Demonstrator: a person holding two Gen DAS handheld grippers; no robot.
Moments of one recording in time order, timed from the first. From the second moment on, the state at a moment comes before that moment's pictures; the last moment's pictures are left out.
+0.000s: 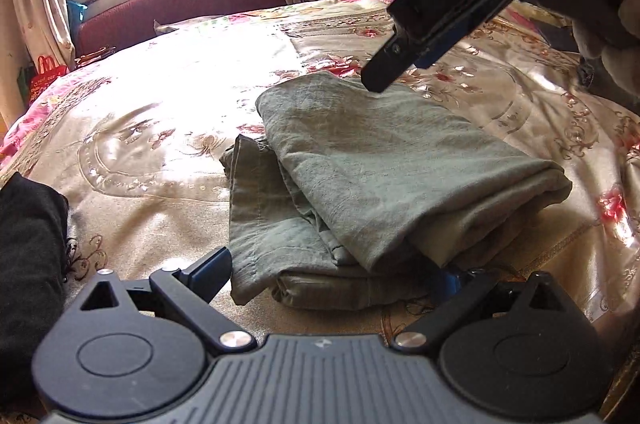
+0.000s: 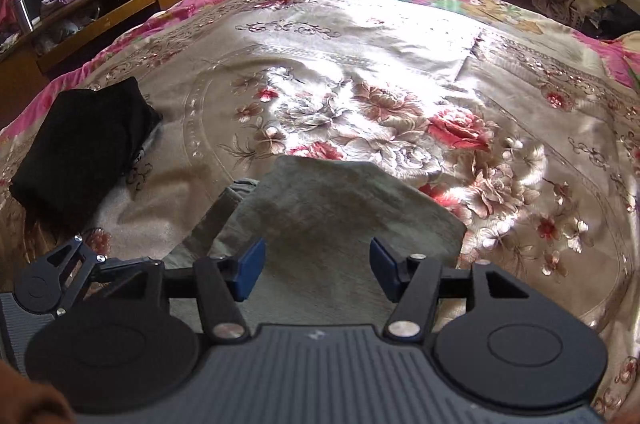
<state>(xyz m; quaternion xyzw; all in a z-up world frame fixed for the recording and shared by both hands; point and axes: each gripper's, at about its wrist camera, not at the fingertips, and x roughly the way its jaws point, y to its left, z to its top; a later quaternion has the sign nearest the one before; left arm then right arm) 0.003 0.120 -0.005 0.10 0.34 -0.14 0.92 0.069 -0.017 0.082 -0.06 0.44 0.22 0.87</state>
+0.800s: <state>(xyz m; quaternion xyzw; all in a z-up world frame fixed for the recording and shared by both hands) 0.008 0.126 0.023 -0.05 0.34 -0.18 0.92 0.098 0.009 0.072 0.03 0.51 0.26 0.82</state>
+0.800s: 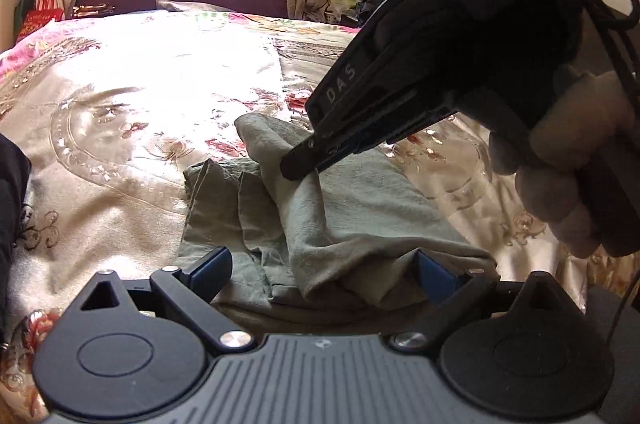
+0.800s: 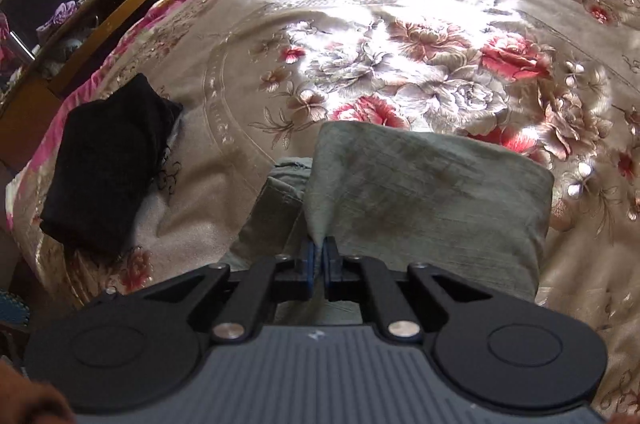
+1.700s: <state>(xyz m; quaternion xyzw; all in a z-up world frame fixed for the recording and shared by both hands) 0.013 0.116 0.007 -0.02 0.35 -0.15 0.93 0.109 0.015 0.036 0.01 0.55 0.20 0.81</state>
